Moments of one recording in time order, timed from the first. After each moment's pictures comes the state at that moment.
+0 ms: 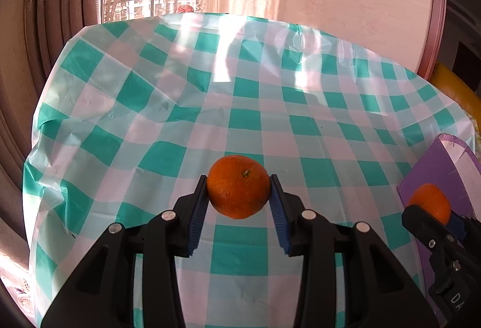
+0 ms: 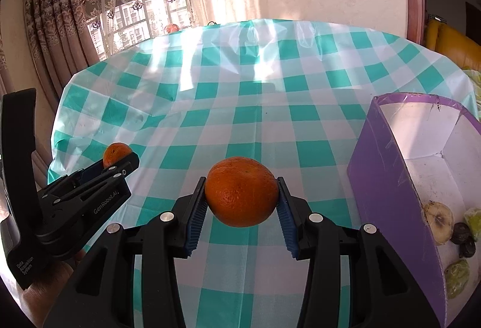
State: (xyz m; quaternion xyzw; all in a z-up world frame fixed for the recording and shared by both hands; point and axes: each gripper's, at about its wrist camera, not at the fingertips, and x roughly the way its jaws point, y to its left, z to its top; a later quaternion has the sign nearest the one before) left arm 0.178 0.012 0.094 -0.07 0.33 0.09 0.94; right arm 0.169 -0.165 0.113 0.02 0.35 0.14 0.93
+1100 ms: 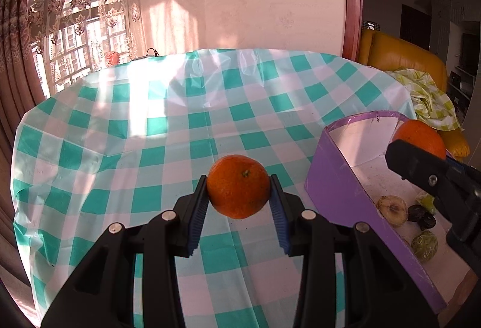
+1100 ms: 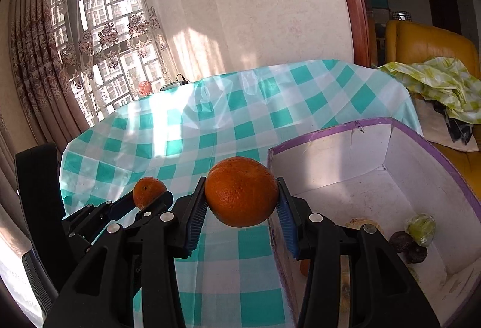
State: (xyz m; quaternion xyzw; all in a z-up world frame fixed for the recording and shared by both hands) left arm 0.169 -0.135 0.145 0.03 0.30 -0.03 0.95; right arm 0.139 -0.281 0.176 0.10 0.27 0.09 0.95
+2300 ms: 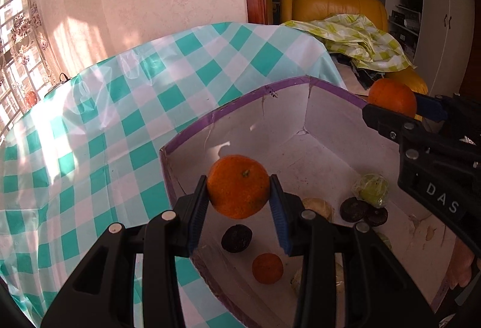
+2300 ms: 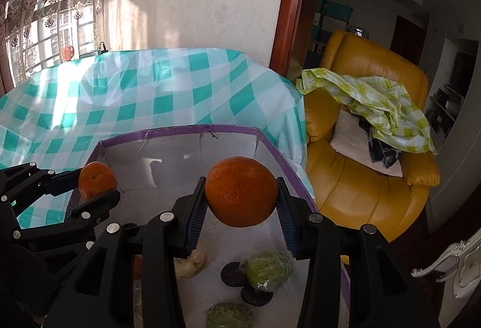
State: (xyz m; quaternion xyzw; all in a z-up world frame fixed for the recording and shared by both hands) left arm 0.223 -0.299 0.133 0.13 0.36 -0.19 0.90; right arm 0.187 -0.415 0.164 -0.05 0.33 -0.07 0.94
